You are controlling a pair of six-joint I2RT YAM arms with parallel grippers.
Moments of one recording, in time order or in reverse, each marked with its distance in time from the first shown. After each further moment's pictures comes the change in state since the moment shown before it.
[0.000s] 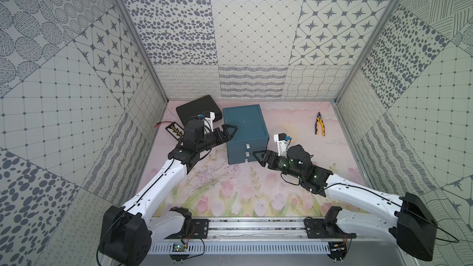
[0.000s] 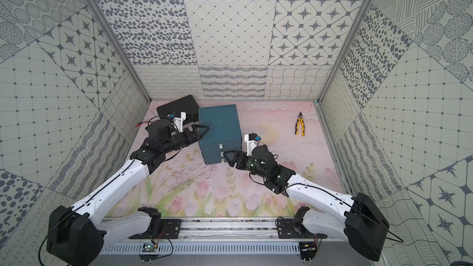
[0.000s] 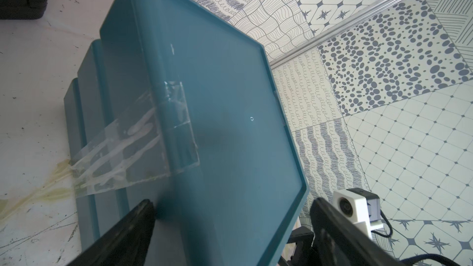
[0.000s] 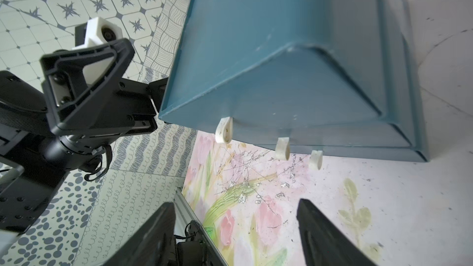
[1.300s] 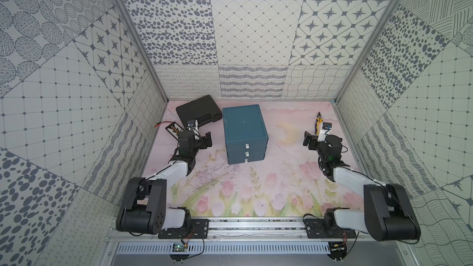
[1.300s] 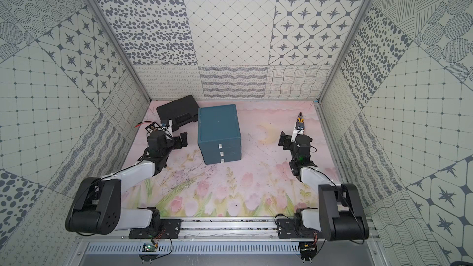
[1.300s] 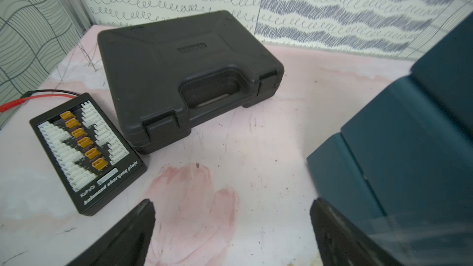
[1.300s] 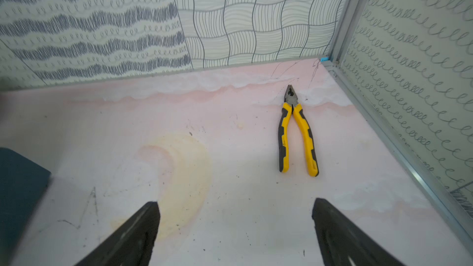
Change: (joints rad) left arm 0.251 0.163 -0.268 0.417 -0.446 0.599; right arm -0.810 0.016 -0.180 0.253 0.196 -0.818
